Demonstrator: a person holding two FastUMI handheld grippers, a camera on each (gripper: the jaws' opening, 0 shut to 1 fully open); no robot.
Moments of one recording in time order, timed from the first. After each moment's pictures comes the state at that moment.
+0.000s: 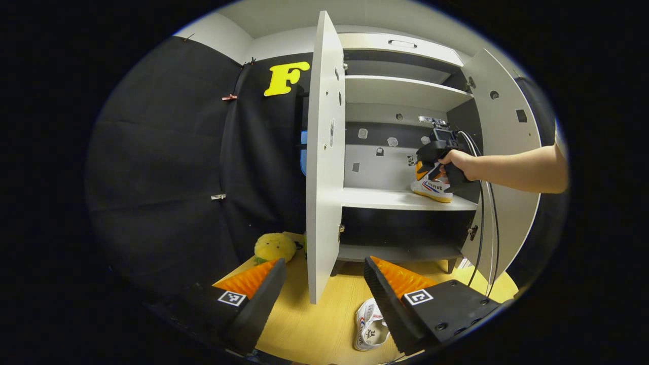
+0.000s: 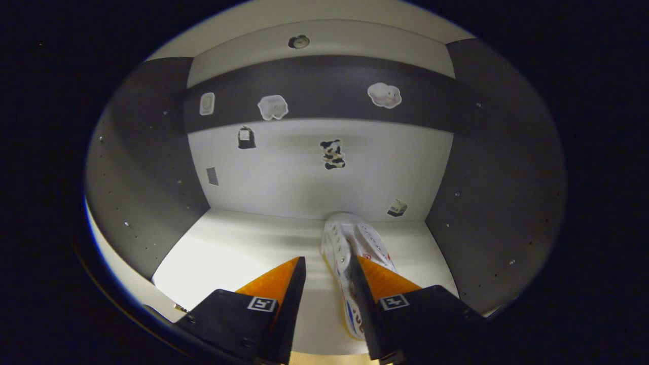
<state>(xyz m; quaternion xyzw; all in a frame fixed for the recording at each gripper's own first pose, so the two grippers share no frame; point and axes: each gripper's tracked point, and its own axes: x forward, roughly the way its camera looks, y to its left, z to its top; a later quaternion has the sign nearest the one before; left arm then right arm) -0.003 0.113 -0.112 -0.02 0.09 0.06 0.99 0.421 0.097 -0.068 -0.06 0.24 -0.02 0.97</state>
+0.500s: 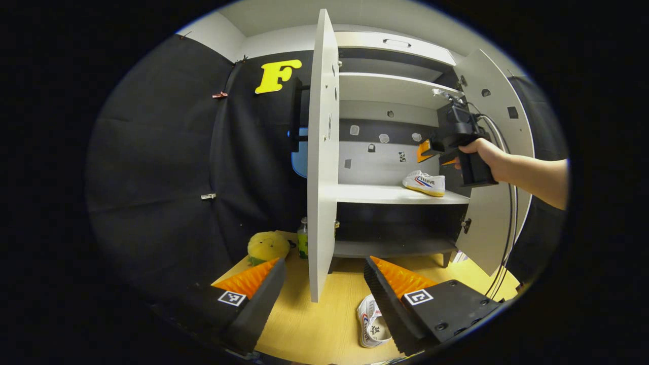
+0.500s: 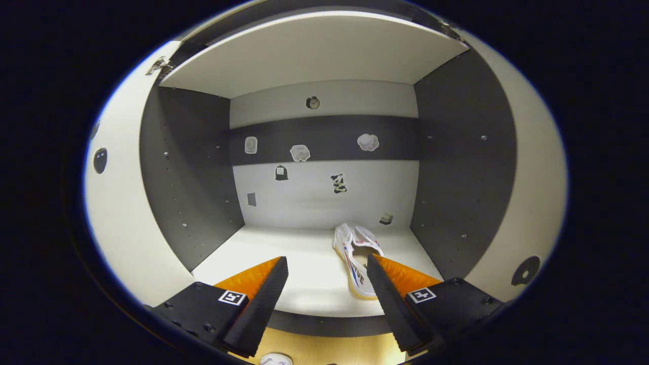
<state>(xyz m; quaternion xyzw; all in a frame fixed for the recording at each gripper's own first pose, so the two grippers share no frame) -0.002 0.121 -0.130 -0.01 0.10 0.02 0.99 0.301 0.110 -0.014 -0.03 0.12 0.00 0.99</state>
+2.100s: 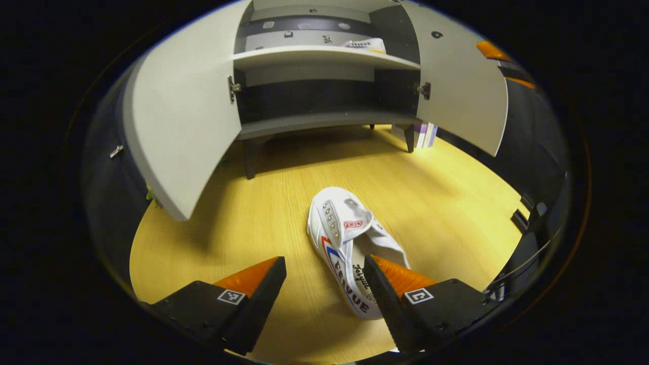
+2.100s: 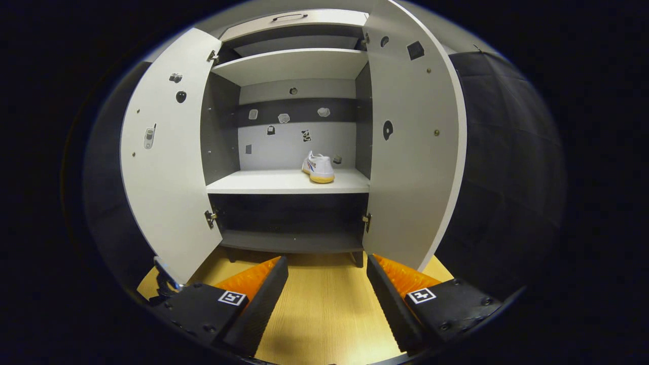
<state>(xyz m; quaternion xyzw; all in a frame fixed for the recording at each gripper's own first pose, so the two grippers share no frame) 0.037 0.028 -0.415 0.08 0.35 -0.18 0.92 0.027 0.042 -0.123 -0.05 0.16 -0.07 0.98</state>
